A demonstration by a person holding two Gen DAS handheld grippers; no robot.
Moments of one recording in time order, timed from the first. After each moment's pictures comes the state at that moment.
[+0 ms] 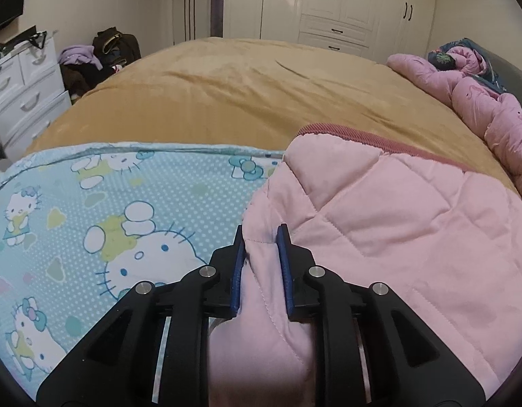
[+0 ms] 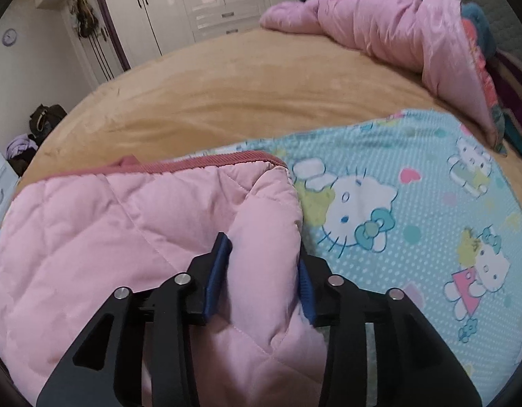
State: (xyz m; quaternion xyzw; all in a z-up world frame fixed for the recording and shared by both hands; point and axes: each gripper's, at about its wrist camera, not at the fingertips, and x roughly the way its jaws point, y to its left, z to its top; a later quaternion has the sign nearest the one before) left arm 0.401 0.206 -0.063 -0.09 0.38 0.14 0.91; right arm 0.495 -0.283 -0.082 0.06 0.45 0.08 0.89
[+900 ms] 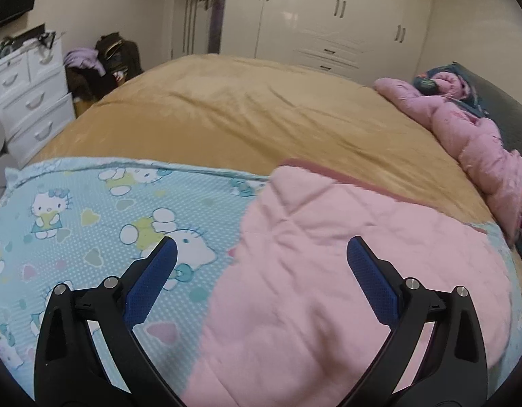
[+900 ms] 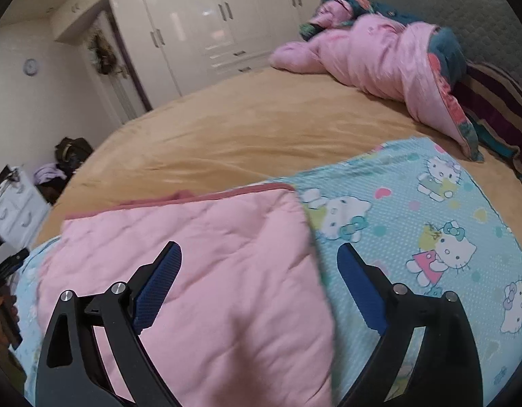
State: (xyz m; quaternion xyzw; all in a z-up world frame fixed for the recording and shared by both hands) left arm 0.335 0.192 0.015 -0.12 0.34 0.12 0.92; right arm 0.384 -0.293 0.016 0.09 0.35 0.13 0.92
